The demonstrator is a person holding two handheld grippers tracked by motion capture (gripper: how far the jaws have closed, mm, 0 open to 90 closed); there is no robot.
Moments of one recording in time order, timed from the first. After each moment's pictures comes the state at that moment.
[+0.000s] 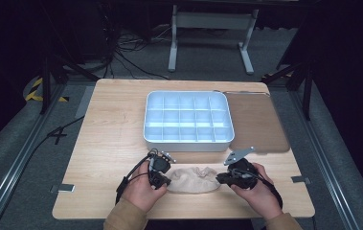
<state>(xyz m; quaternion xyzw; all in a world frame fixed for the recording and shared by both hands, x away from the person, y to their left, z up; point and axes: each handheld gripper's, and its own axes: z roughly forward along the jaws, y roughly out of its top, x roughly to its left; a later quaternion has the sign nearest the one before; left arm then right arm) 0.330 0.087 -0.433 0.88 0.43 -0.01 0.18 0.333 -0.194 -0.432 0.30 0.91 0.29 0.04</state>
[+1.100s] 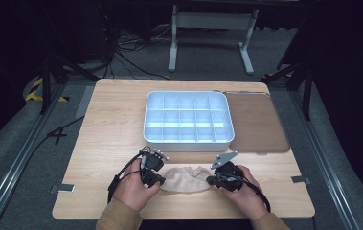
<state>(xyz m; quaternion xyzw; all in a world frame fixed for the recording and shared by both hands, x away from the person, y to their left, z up) 0.329 0.100 -0.416 0.88 0.43 -0.01 0.19 0.335 -0.166 -0.455 0.29 0.92 0.27 0.05</state>
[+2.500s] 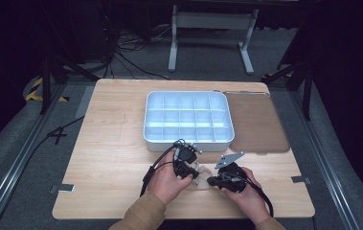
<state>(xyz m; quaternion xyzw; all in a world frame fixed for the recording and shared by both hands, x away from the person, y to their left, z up) 0.356 0.017 -0.420 0.89 0.36 -0.05 0.25 0.333 -0.176 -0.460 0.30 0.90 0.31 0.03</state>
